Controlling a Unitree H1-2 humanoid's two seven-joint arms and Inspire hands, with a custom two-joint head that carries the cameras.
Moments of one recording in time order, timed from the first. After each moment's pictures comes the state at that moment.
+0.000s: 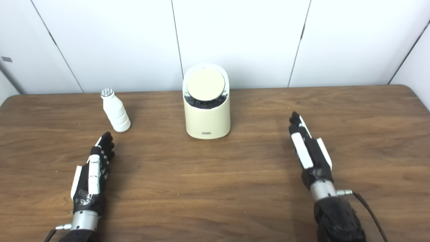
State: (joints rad) left arm 0.08 0.03 0.10 -0.11 -0.06 -0.06 0.01; right arm -0.13 -0.16 -0.08 -0.18 0.04 0.23 0.06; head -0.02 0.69
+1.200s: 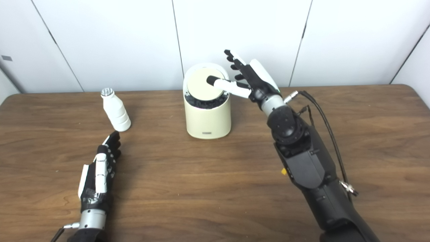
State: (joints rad) left arm 0.08 -0.01 0.08 -0.12 -0.05 -0.06 0.03; right arm -0.67 -0.23 0.24 0.10 -0.39 0.37 0.15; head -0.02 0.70
